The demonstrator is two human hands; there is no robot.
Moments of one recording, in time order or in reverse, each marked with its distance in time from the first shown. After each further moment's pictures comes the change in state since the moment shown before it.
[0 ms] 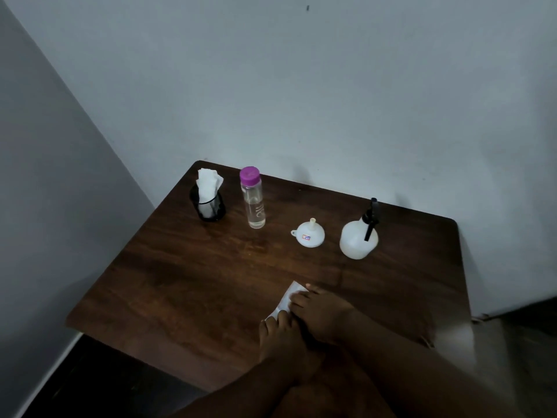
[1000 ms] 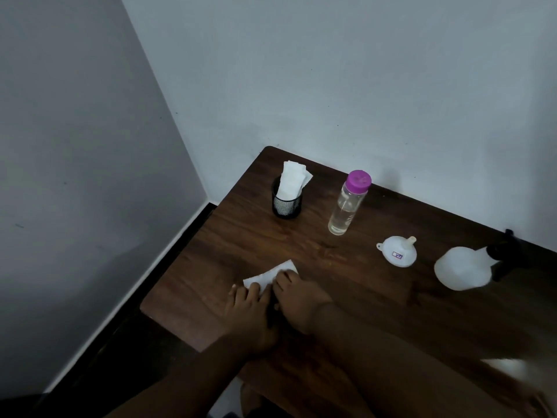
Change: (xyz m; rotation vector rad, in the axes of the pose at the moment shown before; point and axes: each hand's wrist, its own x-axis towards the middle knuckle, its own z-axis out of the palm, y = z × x) left_hand 0.026 -0.257 -0.072 0.029 0.161 -0.016; right_hand 0.210 -0.113 -0.088 0.069 0.020 0.095
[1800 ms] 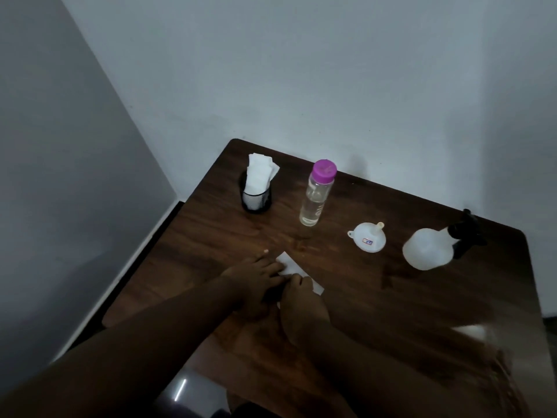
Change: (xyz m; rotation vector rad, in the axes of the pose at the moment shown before) left_hand 0.096 0.028 -0.046 0.482 -0.293 0.717; right_hand -0.051 0.005 0.006 0.306 -0.067 0.447
